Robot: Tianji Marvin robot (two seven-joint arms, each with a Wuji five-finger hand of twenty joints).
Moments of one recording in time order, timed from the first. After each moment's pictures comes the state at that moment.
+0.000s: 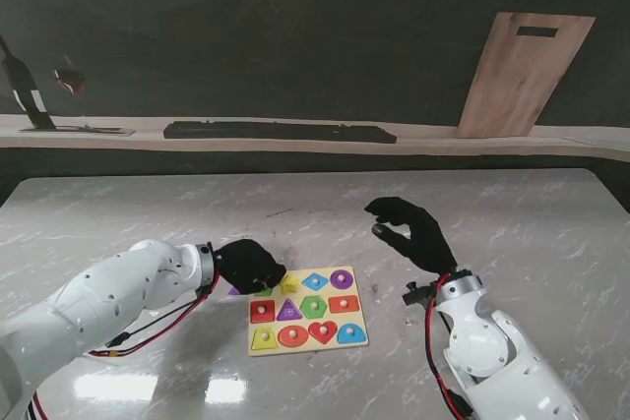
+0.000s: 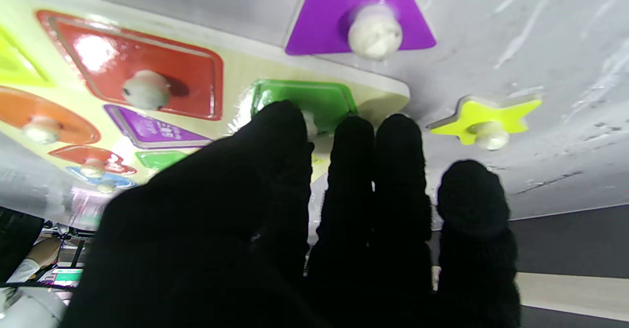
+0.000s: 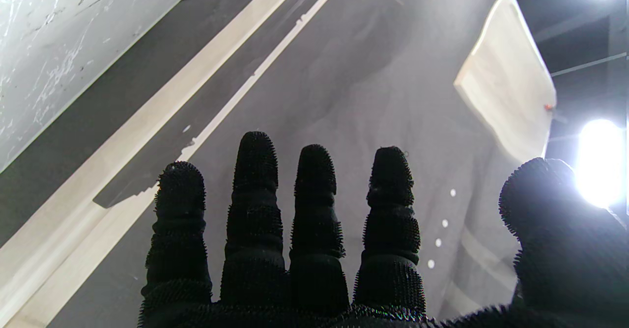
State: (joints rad) left arm 0.77 -1.10 -0.33 -0.80 0.89 -0.62 0.26; right arm -1.47 -1.19 1.26 -1.36 -0.33 -0.53 -0.28; left_hand 0.86 -0.61 0.88 -0.06 0.57 0.07 1.15 0.48 0.90 0.18 0.65 1.00 0.82 0.16 0.95 0.85 0.54 0.34 1.56 0.67; right_hand 0.23 -0.34 0.60 -0.06 0.49 -0.21 0.63 0.61 0.63 0.01 0.68 0.38 0.72 0.10 0.45 0.57 0.27 0.29 0.85 0.53
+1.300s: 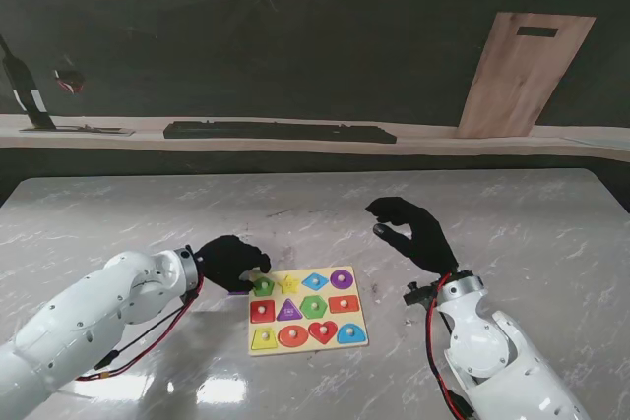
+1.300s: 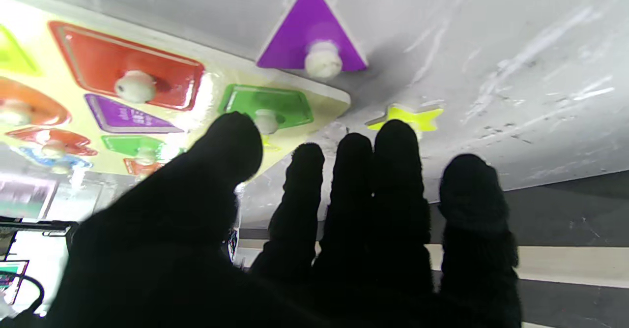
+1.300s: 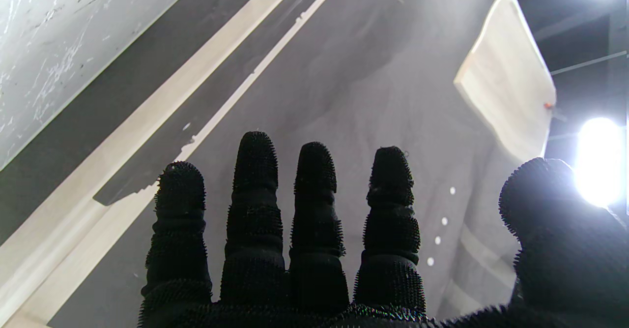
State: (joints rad) left arm 1.00 -1.02 -0.69 -1.02 1.00 -0.51 0.13; right arm -1.48 -1.19 1.26 -1.36 -0.33 -0.54 -0.28; left_hand 0.69 -0.47 0.75 -0.06 0.50 0.15 0.71 0.46 0.68 0.18 0.75 0.84 0.74 0.14 0.95 0.85 0.47 0.34 1.49 0.68; right_hand 0.23 -0.34 0.60 -0.06 0.49 -0.21 0.63 0.61 0.65 0.01 0.68 0.38 0.72 0.10 0.45 0.57 0.27 0.29 0.85 0.53
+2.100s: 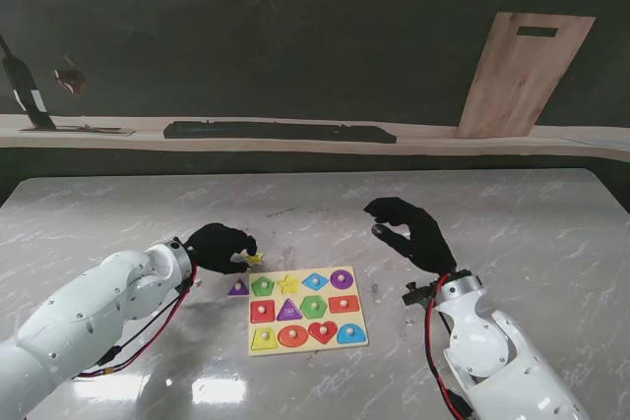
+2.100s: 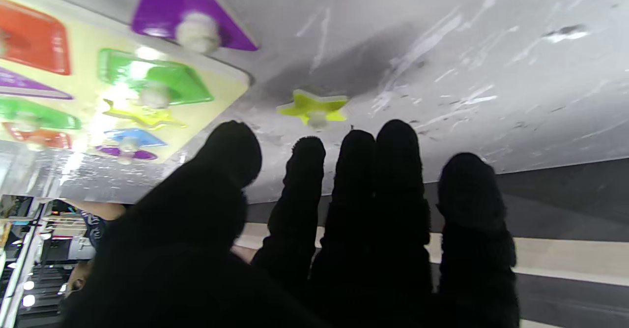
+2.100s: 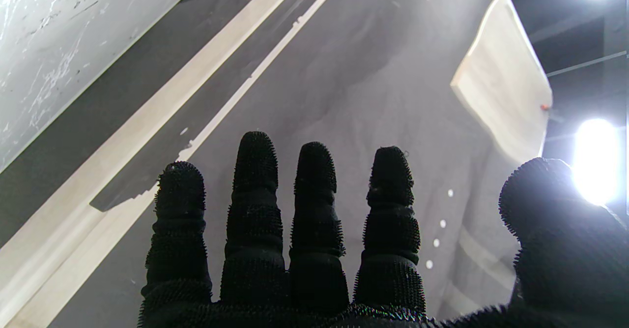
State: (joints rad) left arm 0.97 -1.05 -0.69 -0.92 0.92 -0.41 0.18; right arm -1.47 -1.19 1.26 -1.35 -0.33 -0.54 -0.27; left_hand 0.77 -0.36 0.58 -0.06 0.56 0.16 0.68 0.44 0.71 0.20 0.69 0.70 0.73 0.15 0.92 0.85 0.46 0.34 1.46 0.69; right_hand 0.23 -0.34 0.60 -0.06 0.49 -0.21 0.63 0.61 0.65 0.01 0.68 0.38 0.72 0.10 0.45 0.57 0.27 0.29 0.85 0.53
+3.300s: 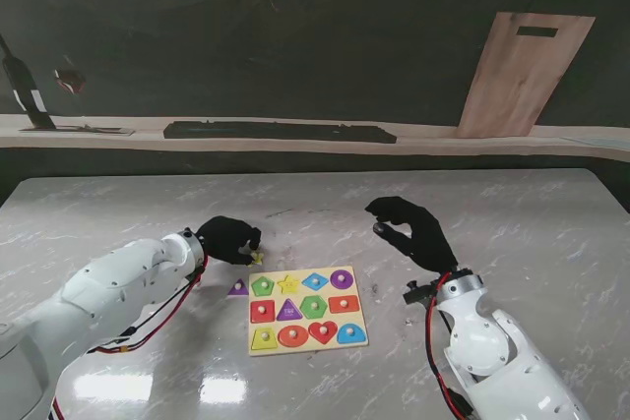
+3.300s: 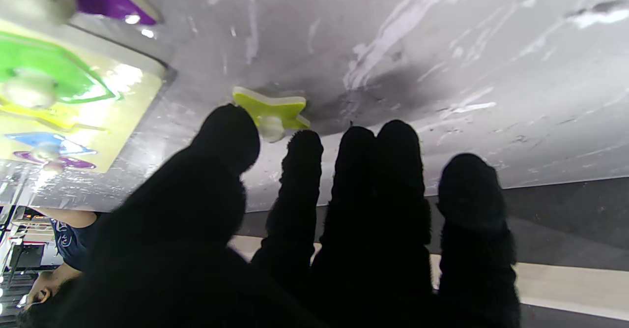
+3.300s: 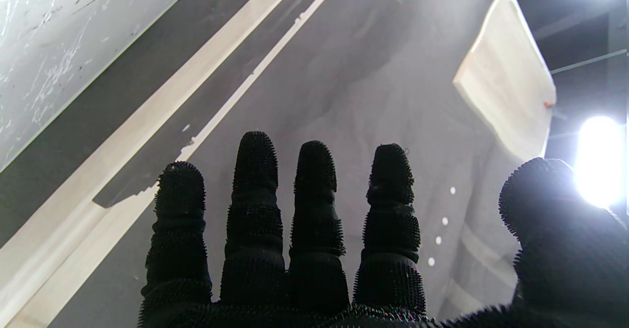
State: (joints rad) left arm 0.75 -1.19 -0.35 -0.56 0.71 -0.41 0.32; right arm -1.47 -1.19 1.26 -1.35 -0.32 -0.53 -0.28; left_hand 0.79 -0.45 0.57 -0.06 0.56 0.14 0.89 0.47 0.74 0.20 0.74 0.72 0.76 0.15 0.96 0.85 0.49 0.34 1.48 0.70; right_hand 0.23 -0.34 0.60 -0.06 0.51 -0.21 0.63 0.61 0.66 0.01 0.68 0.38 0.72 0.10 0.45 0.57 0.27 0.29 0.85 0.53
